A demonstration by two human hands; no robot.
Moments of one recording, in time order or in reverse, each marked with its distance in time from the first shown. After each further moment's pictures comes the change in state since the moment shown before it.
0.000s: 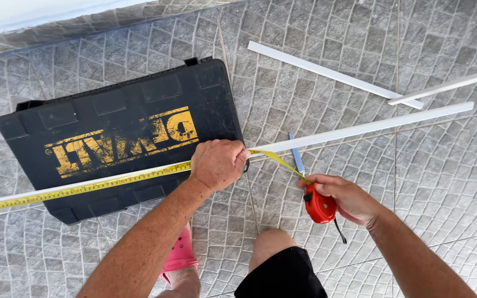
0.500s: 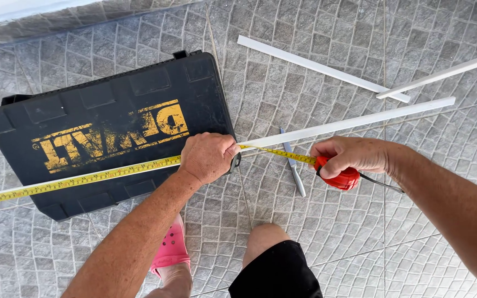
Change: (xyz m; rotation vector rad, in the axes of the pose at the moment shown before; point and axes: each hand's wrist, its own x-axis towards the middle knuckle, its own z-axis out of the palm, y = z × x) left_hand -0.002 0.003 -0.006 -0.040 -0.069 -0.049; right_hand -0.006 -0.117 -0.029 -0.318 -0.317 0.183
